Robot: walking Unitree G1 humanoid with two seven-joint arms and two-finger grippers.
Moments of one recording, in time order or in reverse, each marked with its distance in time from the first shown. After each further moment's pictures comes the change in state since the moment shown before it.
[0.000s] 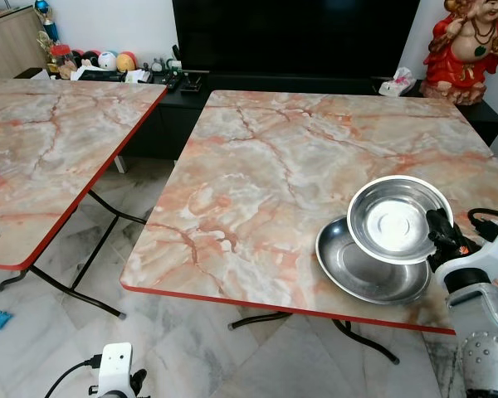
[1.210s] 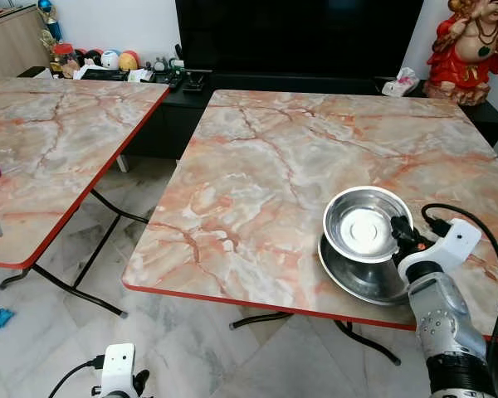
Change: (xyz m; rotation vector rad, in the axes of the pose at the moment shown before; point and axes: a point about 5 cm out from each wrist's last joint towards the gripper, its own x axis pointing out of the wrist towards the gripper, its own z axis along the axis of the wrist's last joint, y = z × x) left arm 0.000 -0.004 -0.002 -0.007 0.003 -0.009; right arm 0.033 0.001 -0.049 -0.003 0.101 -0.031
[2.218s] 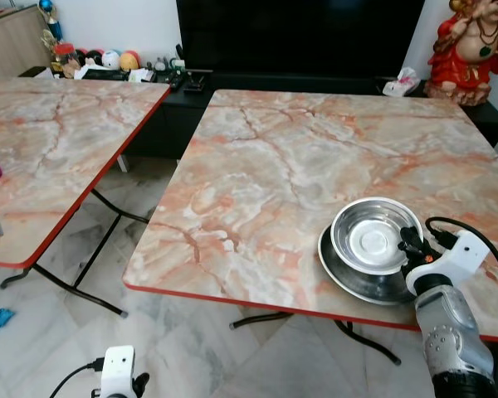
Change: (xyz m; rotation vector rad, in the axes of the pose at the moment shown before) left arm -0.001 0.001 -0.004 0.000 0.014 -0.008; right arm -0.017 -0.010 0.000 -0.051 -0.034 -0.046
